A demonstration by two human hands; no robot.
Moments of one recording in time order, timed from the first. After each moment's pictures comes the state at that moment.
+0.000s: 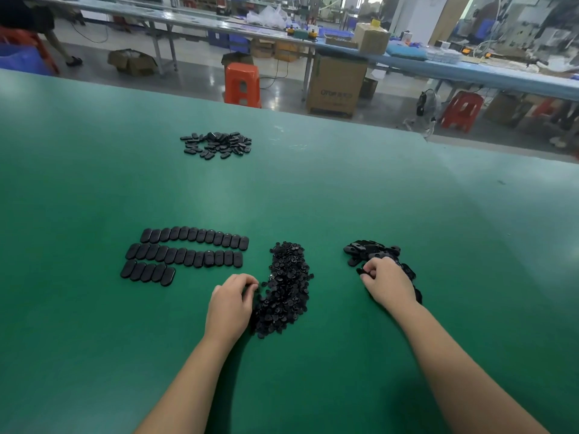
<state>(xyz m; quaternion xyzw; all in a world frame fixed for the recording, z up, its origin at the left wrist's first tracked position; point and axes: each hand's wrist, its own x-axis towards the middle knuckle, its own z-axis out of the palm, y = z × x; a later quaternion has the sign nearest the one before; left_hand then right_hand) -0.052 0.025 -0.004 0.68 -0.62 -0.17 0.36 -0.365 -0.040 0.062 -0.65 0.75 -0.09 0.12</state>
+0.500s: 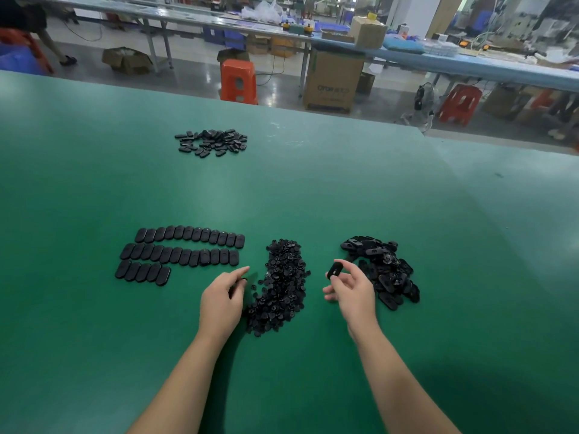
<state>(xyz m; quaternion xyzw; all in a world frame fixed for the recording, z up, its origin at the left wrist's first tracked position) -0.047 0.029 0.002 0.67 -0.56 -0.24 0.42 -0.297 0.005 0.033 -0.39 0.61 -0.50 0.47</state>
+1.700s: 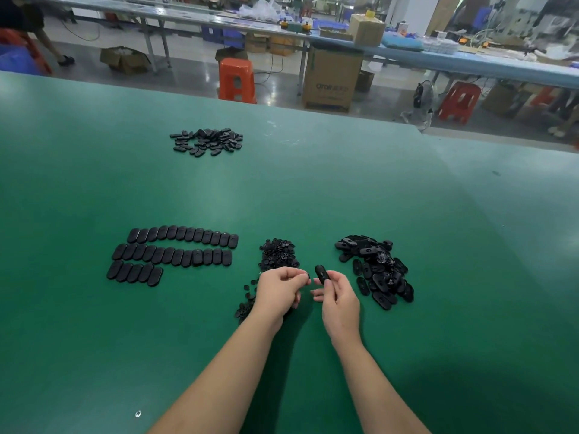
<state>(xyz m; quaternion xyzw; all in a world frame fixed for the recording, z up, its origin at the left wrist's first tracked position) -0.153 0.006 0.045 0.58 -0.35 -0.58 0.45 -0.285 0.016 0.001 -0.48 0.64 -0.49 0.35</state>
